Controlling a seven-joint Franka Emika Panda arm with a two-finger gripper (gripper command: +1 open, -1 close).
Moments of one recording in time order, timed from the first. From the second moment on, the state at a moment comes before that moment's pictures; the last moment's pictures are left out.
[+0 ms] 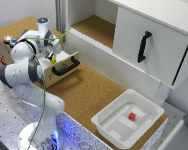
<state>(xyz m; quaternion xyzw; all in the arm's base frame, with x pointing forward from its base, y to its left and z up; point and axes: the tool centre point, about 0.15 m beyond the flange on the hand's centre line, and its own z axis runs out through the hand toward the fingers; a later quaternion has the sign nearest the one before) 0.281 0.321 0.429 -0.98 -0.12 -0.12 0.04</state>
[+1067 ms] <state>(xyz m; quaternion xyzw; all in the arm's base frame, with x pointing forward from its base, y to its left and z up) 0.125 0.397 0.510 -0.95 -0.30 0.00 0.05</state>
